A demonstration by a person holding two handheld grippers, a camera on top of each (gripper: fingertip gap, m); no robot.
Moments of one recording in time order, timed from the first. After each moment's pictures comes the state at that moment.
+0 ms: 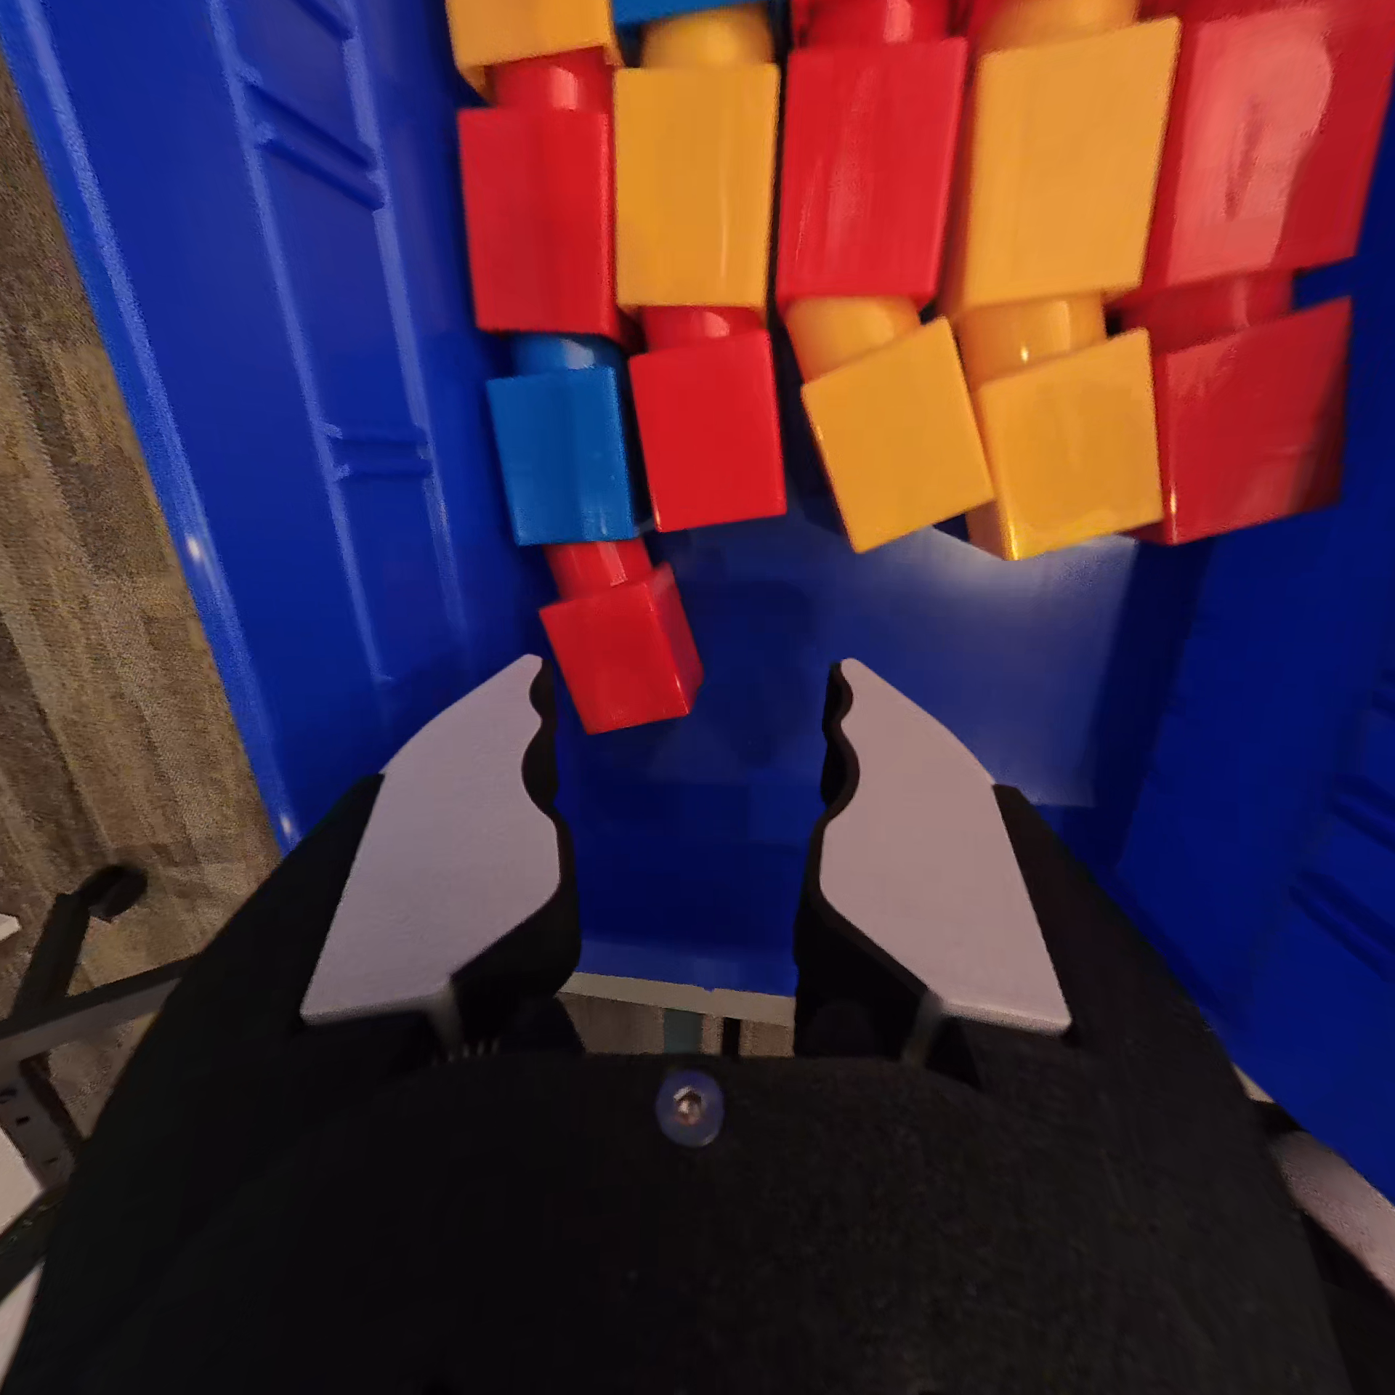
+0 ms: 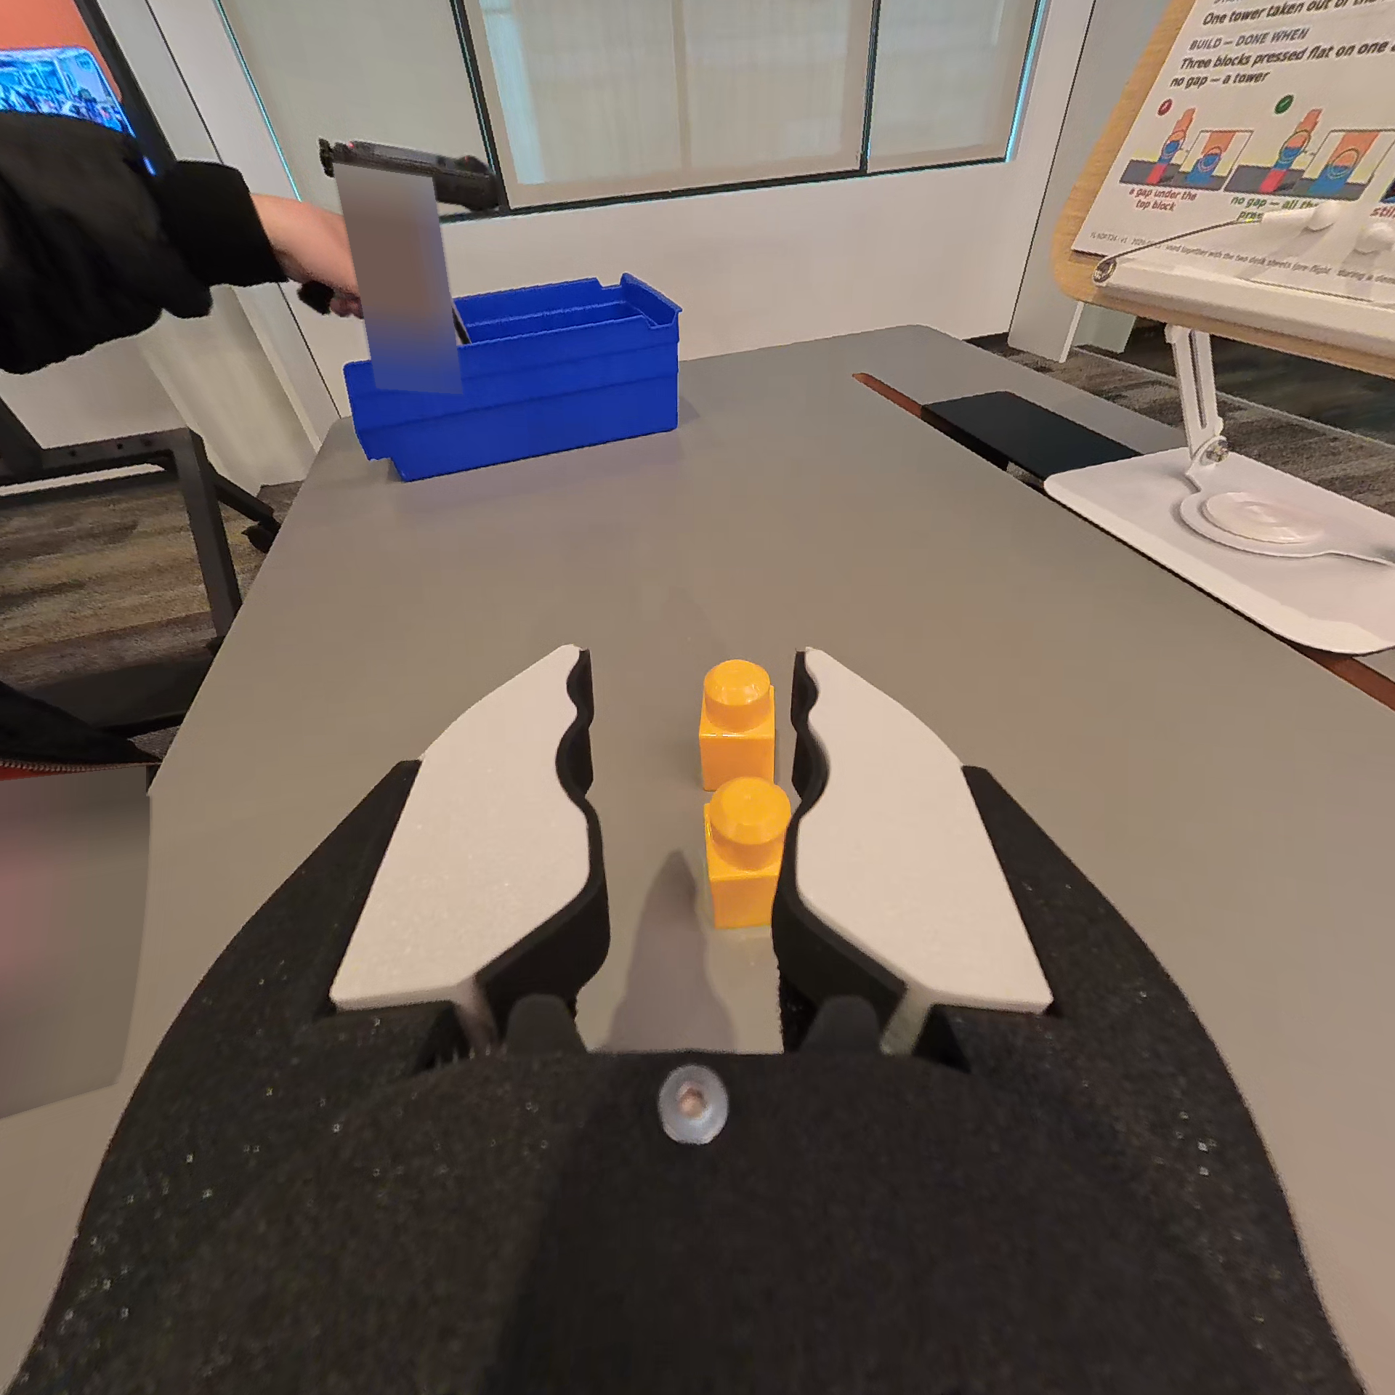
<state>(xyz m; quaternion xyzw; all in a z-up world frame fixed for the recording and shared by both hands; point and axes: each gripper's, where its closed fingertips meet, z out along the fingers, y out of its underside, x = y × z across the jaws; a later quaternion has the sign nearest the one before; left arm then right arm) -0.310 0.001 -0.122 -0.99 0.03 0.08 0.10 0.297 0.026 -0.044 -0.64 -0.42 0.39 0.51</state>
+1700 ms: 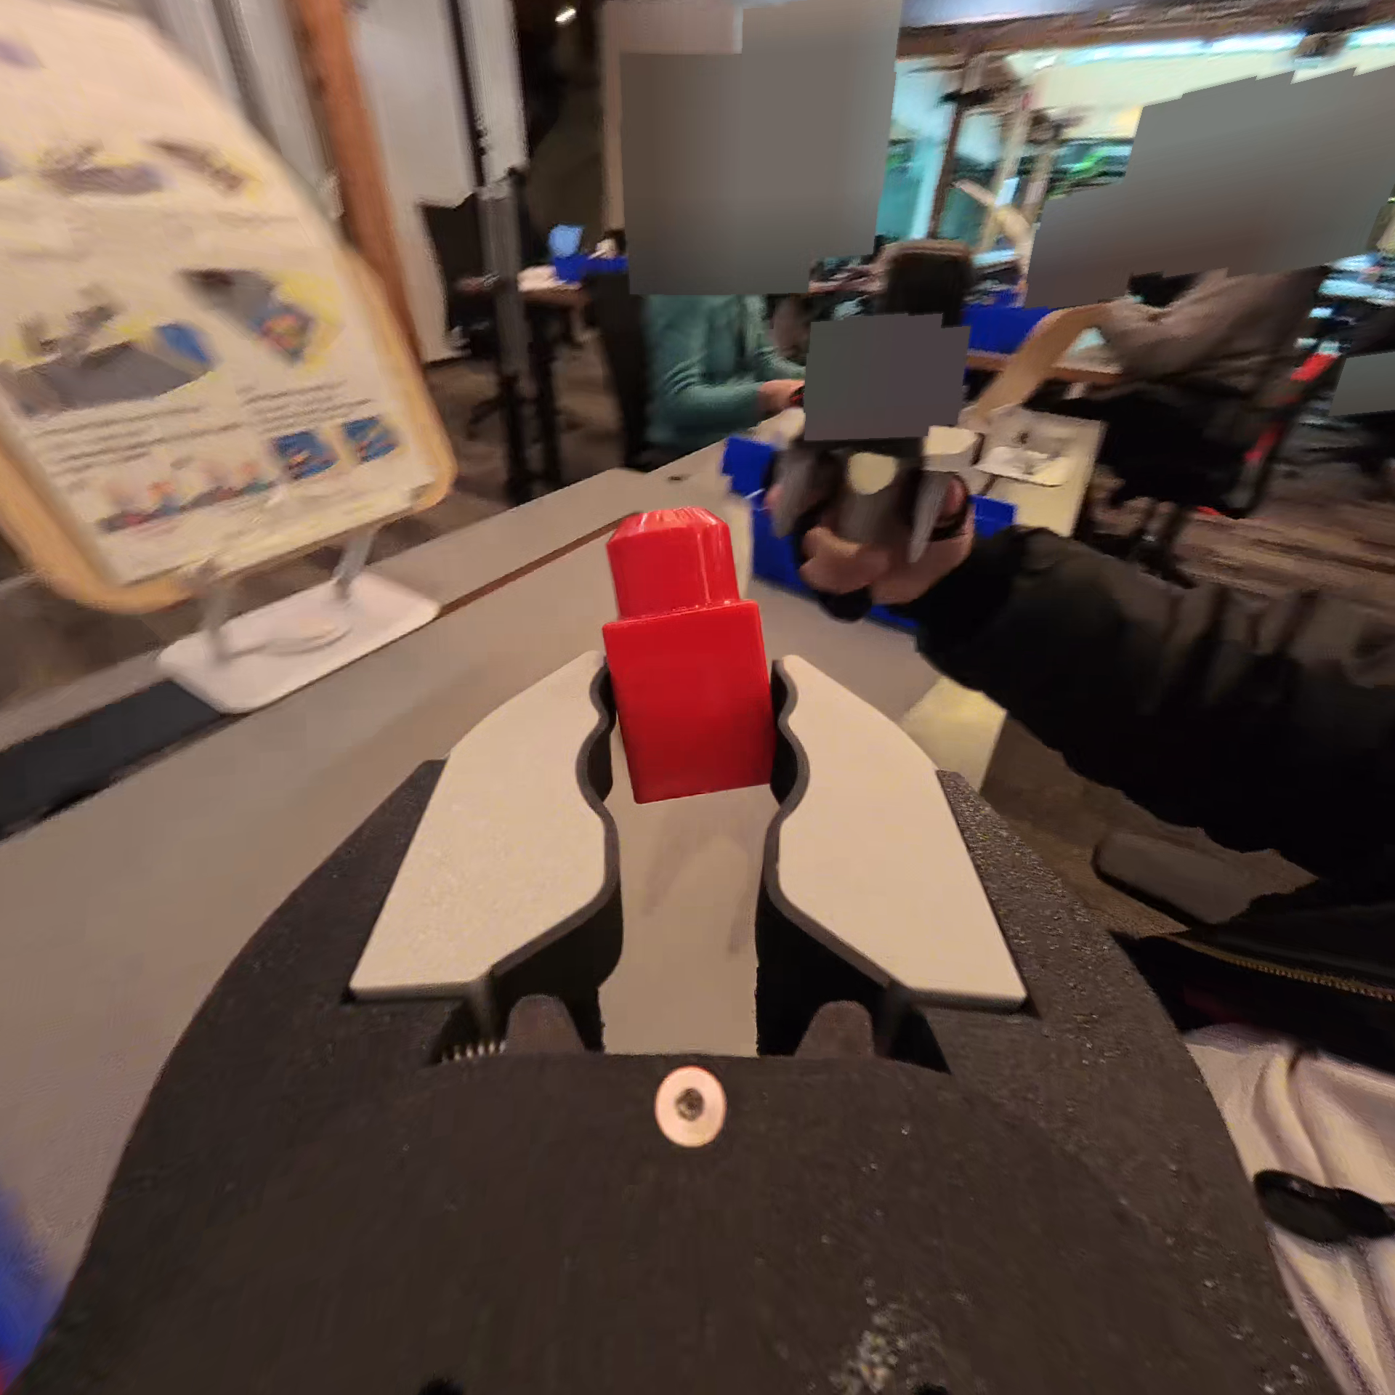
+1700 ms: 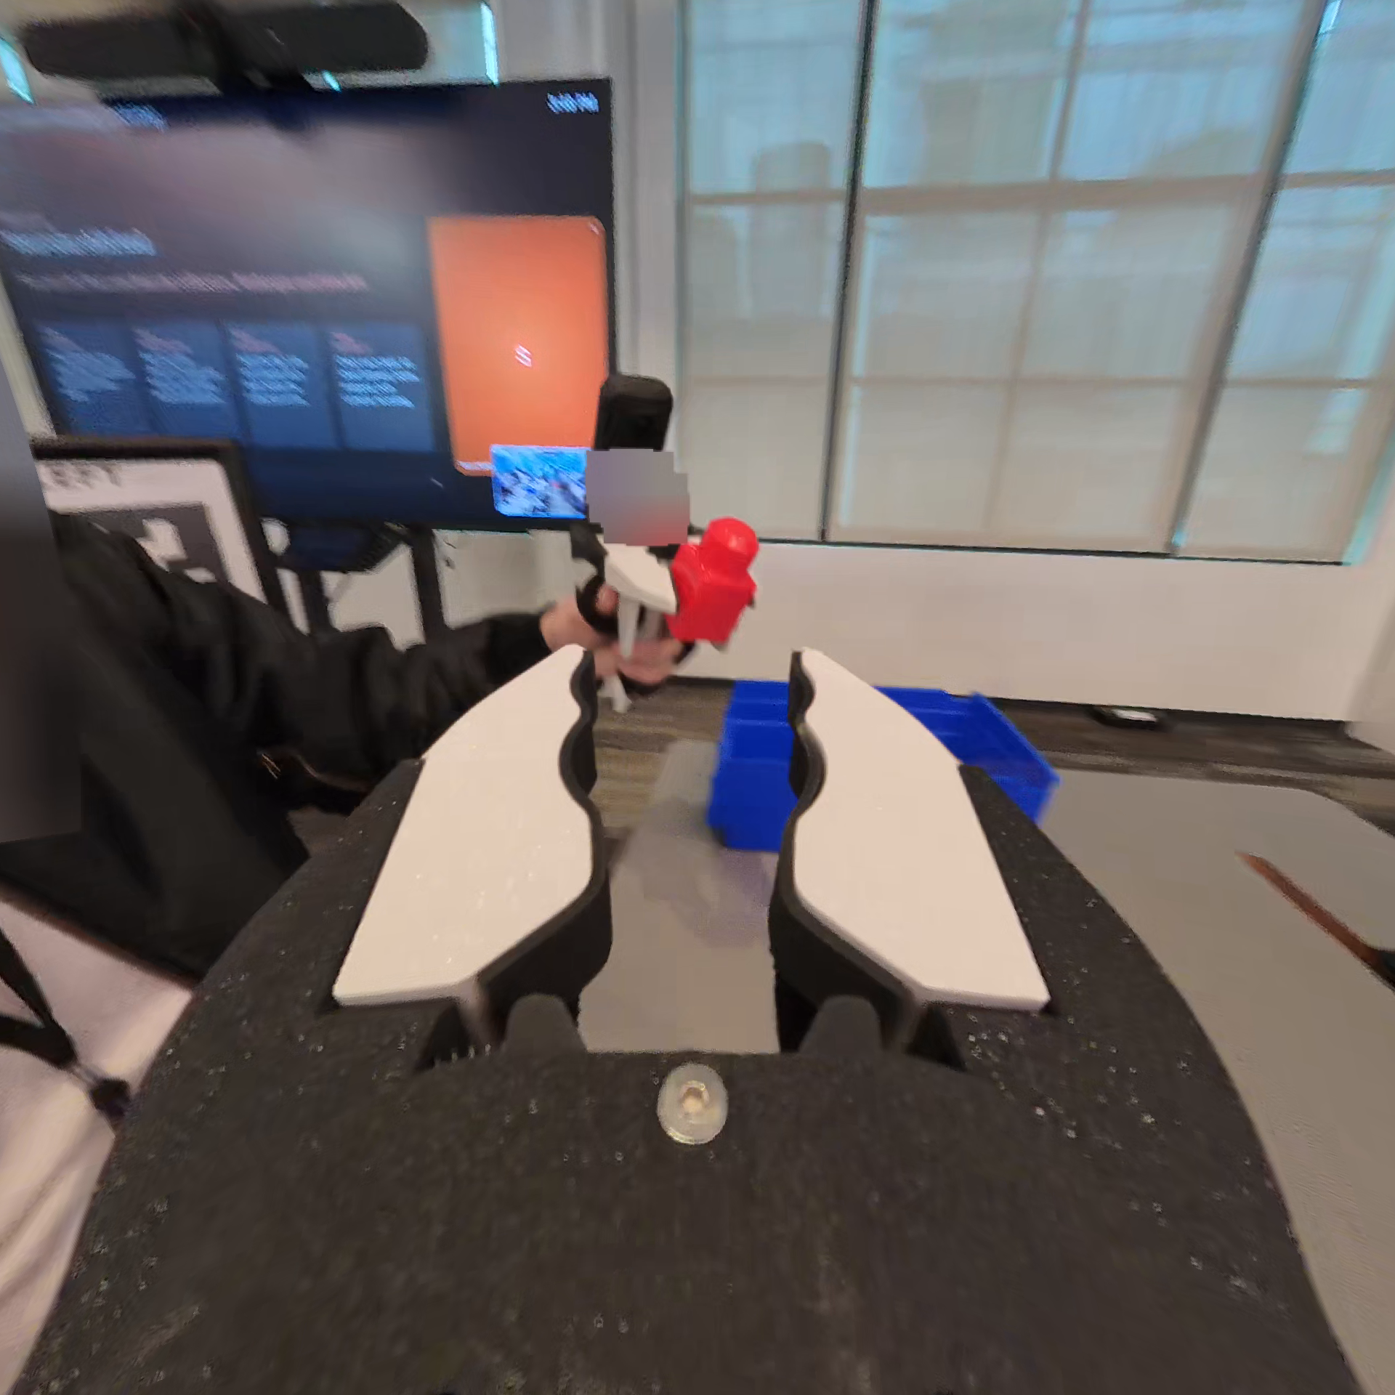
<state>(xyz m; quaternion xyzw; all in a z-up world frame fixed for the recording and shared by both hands) 0.021 -0.103 0.113 -0.64 0.38 -0.36 0.56 0.146 -0.102 0.129 -0.42 -0.46 0.57 0.54</state>
